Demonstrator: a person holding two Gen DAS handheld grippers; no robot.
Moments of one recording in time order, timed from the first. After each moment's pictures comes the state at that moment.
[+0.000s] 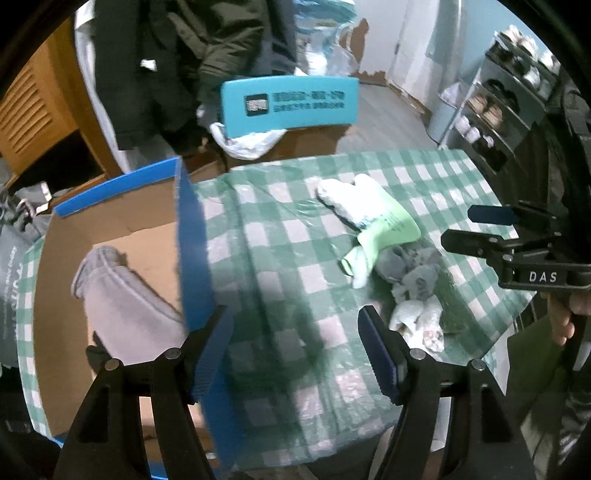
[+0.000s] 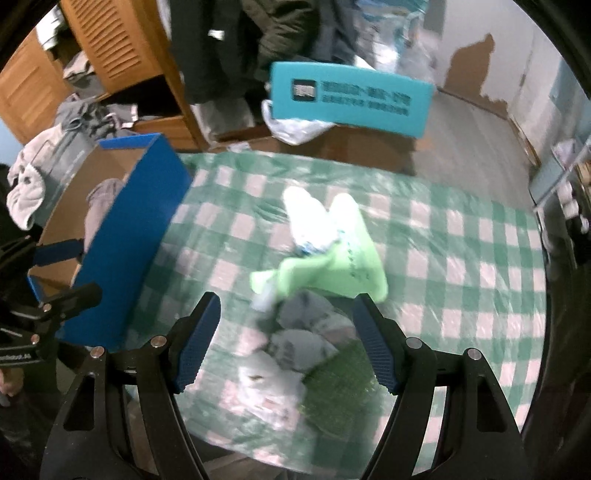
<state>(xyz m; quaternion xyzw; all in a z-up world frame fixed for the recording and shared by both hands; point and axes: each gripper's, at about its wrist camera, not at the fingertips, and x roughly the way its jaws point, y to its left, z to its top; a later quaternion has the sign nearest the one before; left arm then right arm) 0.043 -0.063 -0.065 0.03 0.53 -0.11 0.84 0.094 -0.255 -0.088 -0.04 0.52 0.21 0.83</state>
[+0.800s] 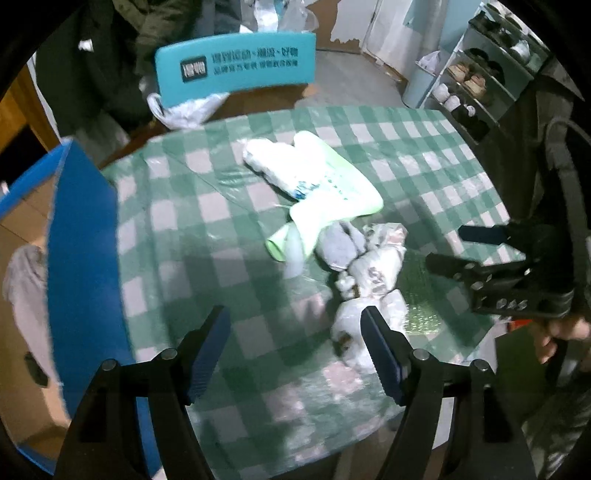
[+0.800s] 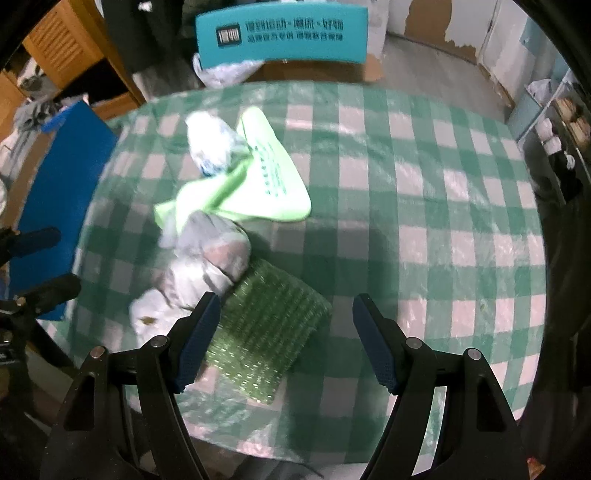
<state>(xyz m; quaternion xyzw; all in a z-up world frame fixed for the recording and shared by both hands) 0.062 -0.132 -0.119 0.02 0.58 -0.16 0.80 0.087 -0.325 -0.160 -0.02 0.59 0.14 0.79</state>
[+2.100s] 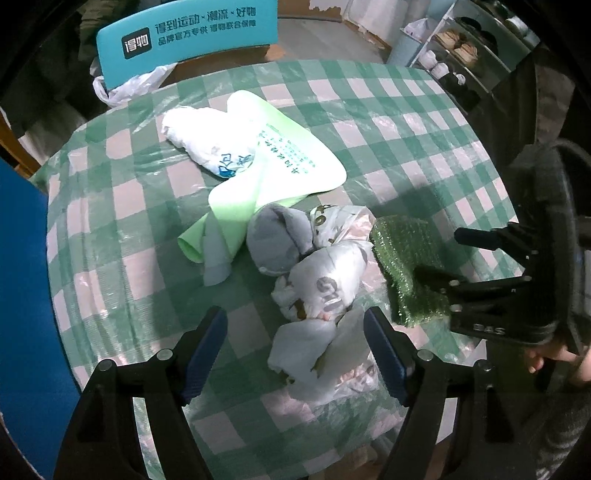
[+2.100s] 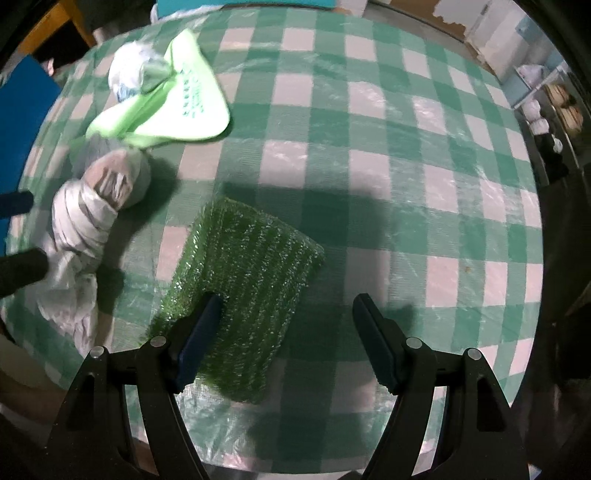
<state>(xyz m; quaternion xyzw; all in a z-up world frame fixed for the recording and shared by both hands) 0.079 -0.195 -0.161 0.03 0.62 -0.18 0.76 0.070 -0.394 -0.214 -0.06 0.63 0.10 0.77</state>
